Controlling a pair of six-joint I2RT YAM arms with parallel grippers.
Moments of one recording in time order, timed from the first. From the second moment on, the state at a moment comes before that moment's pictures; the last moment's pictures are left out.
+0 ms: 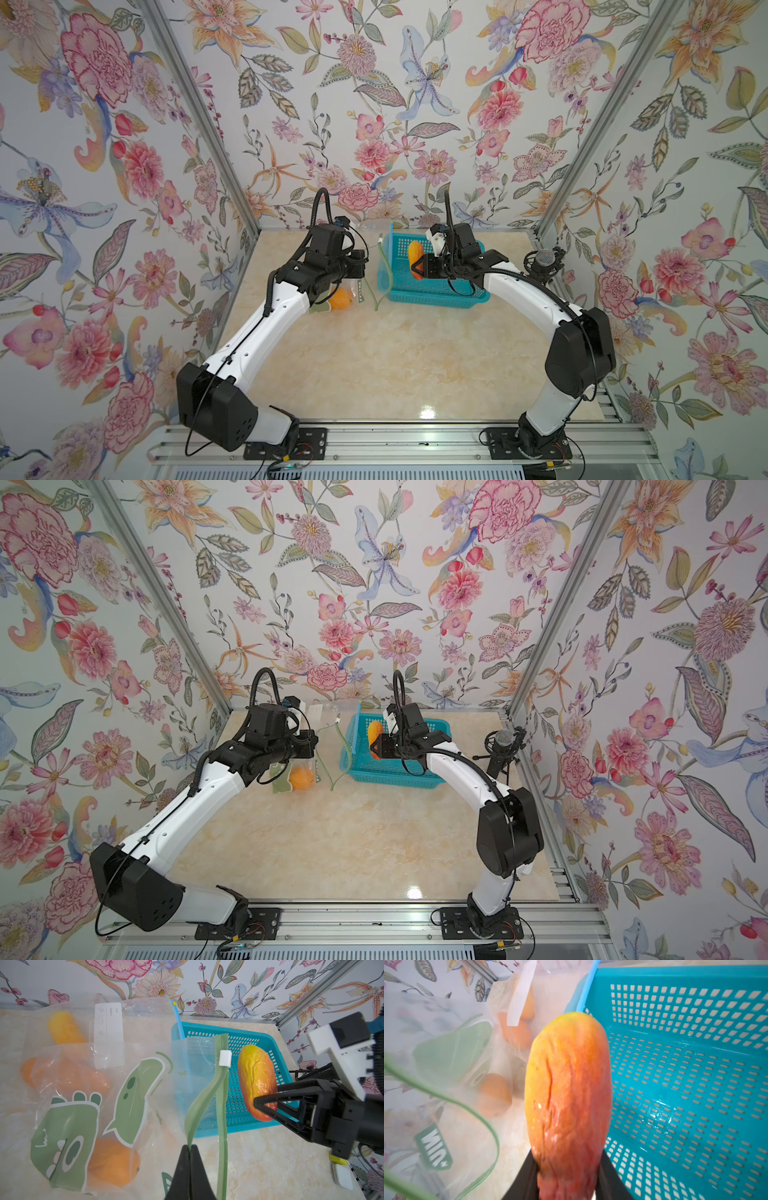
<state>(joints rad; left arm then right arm) -0.43 1.42 1.37 -0.57 0.08 -0.35 0.53 1.68 1.45 -0.49 -0.25 0.38</state>
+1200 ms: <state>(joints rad) -0.43 1.42 1.32 -0.50 0.16 -0.41 0.75 1.55 1.30 -0.30 -0.19 0.52</state>
